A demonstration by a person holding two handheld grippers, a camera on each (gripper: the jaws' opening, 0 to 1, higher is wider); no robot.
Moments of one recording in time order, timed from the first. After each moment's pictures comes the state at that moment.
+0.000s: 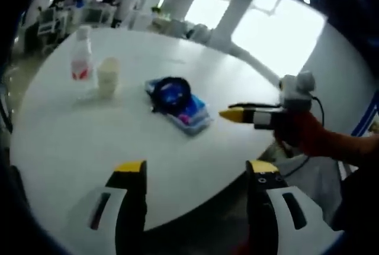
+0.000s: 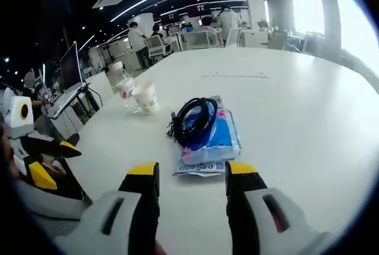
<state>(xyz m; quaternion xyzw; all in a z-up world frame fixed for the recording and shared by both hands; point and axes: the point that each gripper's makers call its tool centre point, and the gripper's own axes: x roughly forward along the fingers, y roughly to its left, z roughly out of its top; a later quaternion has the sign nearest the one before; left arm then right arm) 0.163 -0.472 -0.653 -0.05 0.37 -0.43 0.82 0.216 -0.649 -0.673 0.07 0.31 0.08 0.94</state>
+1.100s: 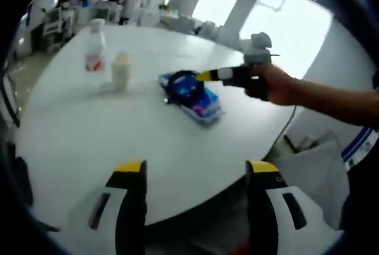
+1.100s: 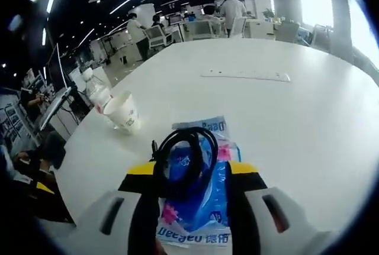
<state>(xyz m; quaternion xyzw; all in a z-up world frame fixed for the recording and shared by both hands) 0.166 -0.444 -0.665 -0.05 0.38 -0.38 0.84 0.330 -0.644 -0.690 0.06 0.34 0.10 0.93</state>
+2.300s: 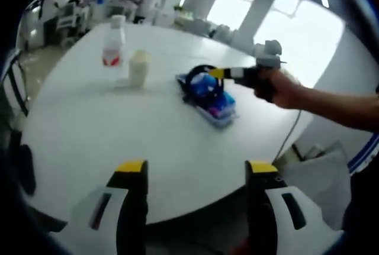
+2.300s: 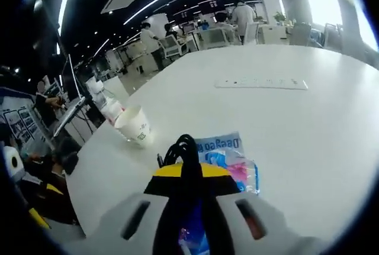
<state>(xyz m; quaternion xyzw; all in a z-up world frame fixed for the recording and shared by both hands) 0.174 -0.428 -0.672 -0.06 0.39 -0.34 0.85 0.336 -0.621 -0.668 0.09 0.30 0.17 0.93</state>
